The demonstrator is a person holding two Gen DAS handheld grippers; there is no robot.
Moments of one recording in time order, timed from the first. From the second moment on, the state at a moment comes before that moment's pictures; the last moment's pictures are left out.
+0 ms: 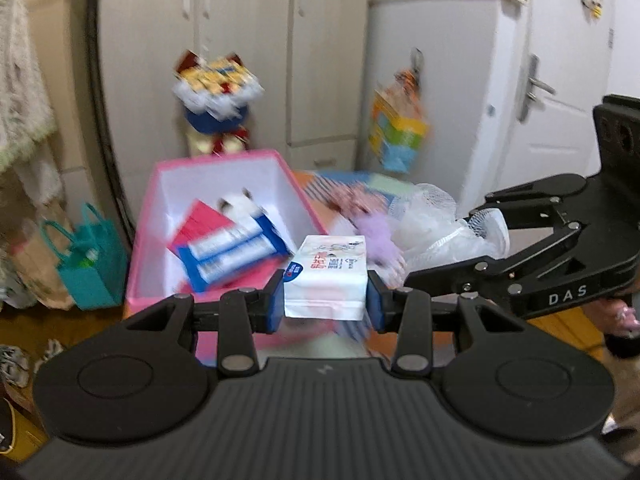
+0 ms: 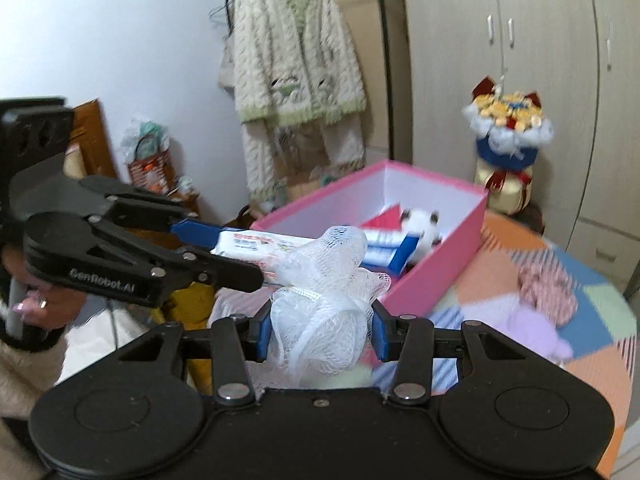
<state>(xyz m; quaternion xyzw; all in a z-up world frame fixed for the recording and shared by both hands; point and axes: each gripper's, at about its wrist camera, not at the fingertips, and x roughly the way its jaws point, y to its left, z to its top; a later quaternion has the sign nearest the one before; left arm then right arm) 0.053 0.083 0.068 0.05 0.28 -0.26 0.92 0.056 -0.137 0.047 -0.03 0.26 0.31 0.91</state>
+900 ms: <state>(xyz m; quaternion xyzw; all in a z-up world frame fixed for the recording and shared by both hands) 0.254 0.098 0.001 0.01 0.30 -0.09 0.95 0.256 -0.096 0.004 -0.11 0.28 0.24 0.92</state>
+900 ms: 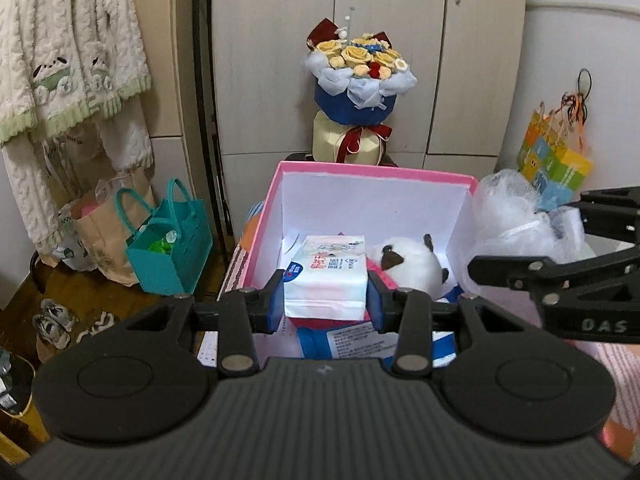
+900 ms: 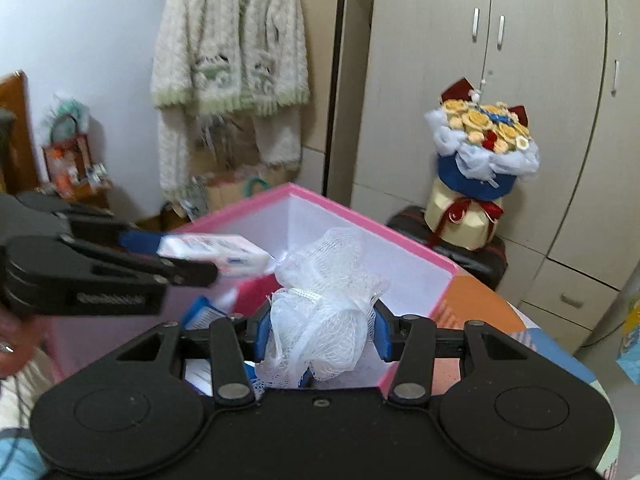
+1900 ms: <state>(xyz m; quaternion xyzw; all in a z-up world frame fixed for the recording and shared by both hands) 0.130 0.068 0.071 0.09 0.27 -0.20 0.94 0.148 -0.190 0.057 0.03 0.29 0.27 0.92</state>
